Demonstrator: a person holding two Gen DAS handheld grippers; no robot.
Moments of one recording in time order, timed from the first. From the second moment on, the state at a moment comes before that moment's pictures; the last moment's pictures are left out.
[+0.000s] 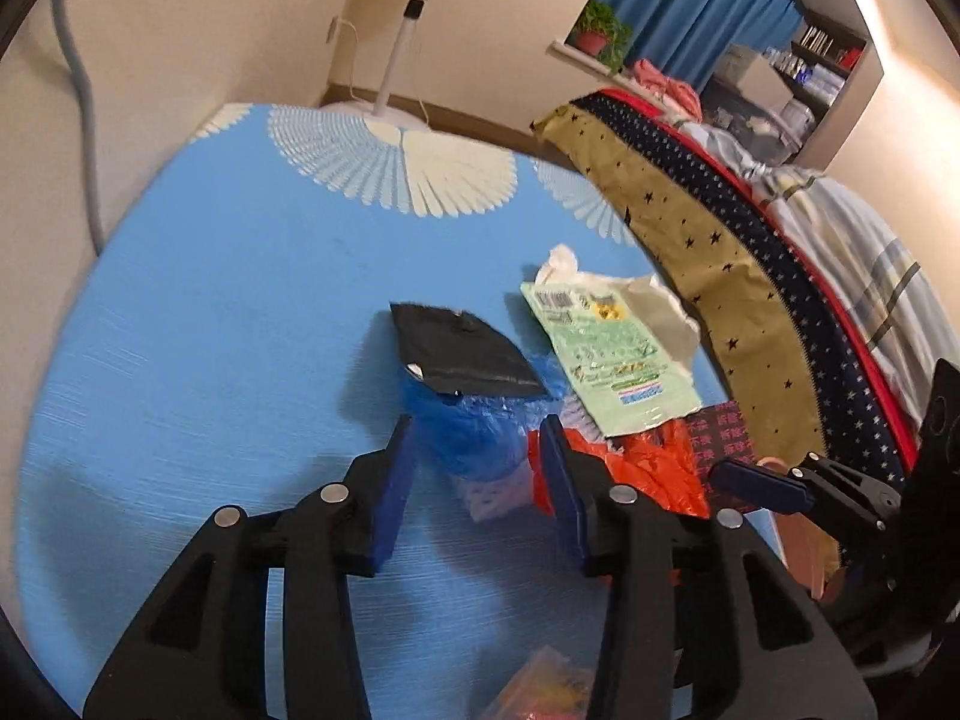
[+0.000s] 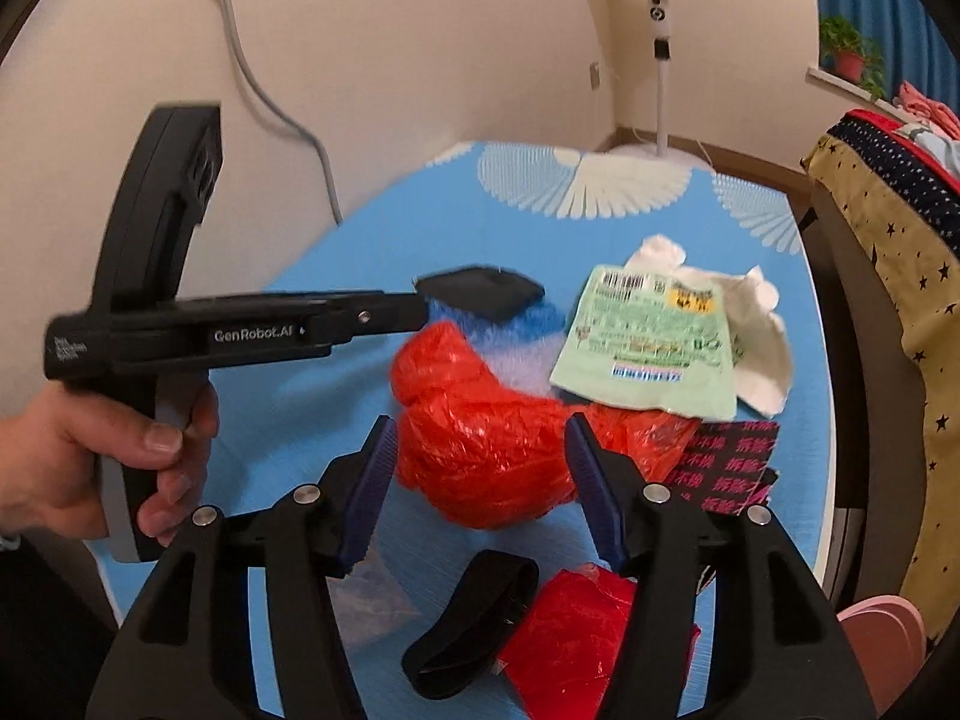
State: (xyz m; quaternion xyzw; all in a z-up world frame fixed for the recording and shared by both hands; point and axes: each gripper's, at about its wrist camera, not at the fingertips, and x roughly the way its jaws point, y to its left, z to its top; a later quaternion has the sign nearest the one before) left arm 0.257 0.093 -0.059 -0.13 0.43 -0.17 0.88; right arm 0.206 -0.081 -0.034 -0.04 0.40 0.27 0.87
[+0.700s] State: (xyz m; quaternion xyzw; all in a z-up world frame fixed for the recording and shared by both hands) left arm 0.244 0.103 -0.017 -0.10 0.41 -0.13 0.90; right arm 0.201 -0.102 0.003 0.00 0.37 0.27 0.89
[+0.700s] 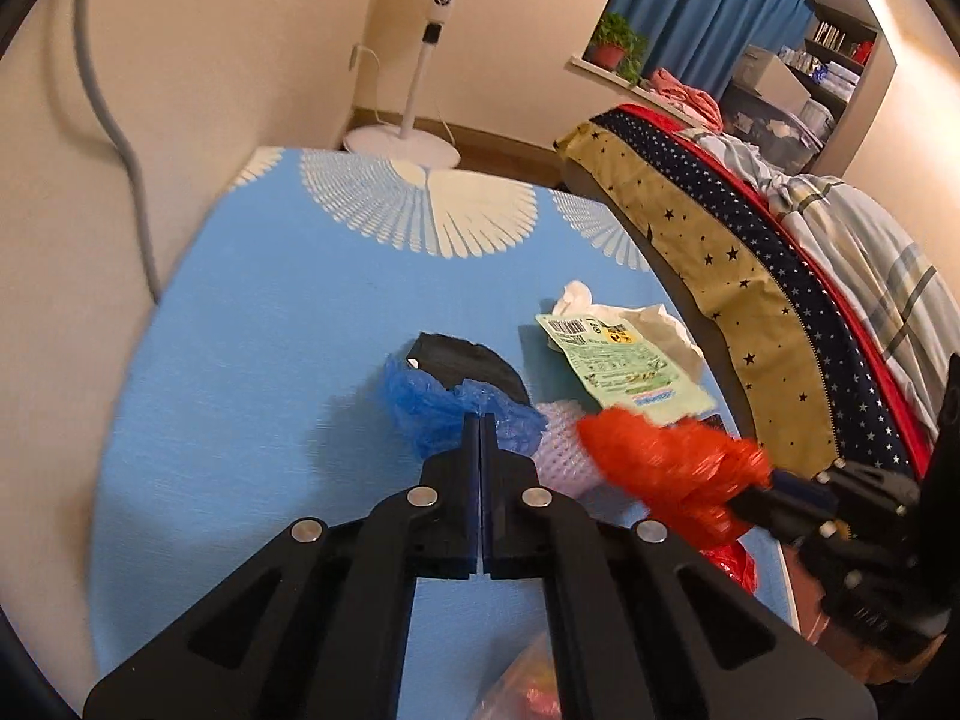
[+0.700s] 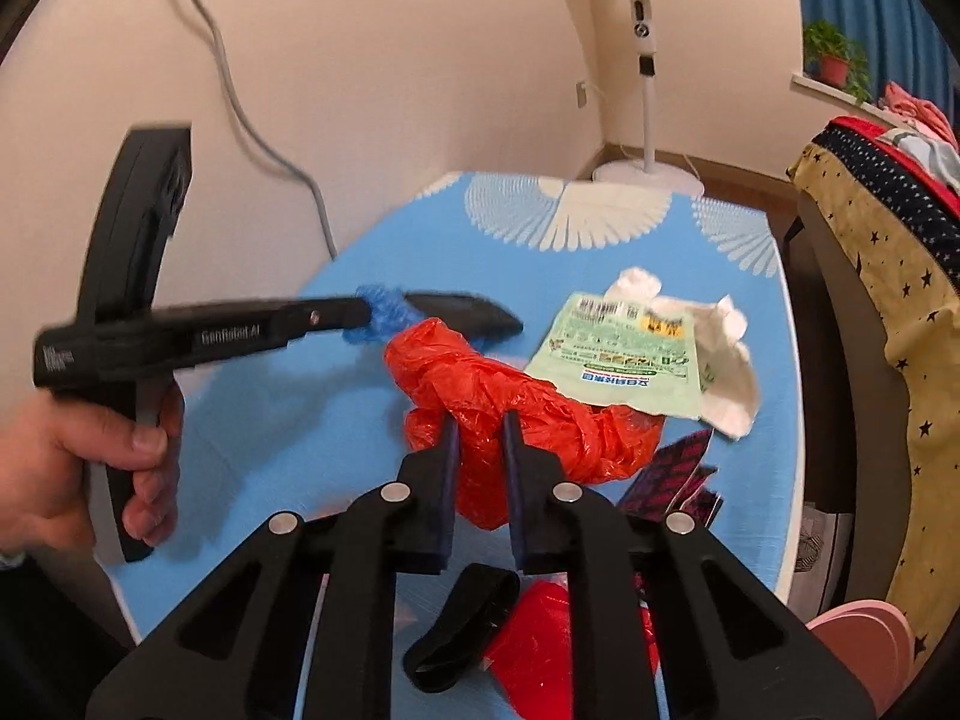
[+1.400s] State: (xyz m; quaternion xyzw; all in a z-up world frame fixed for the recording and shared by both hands) left arm 0.153 0.102 0.063 -0.10 0.32 -0.09 0.94; right arm 0.146 -0.161 0.086 0.13 0.29 0.32 0.89
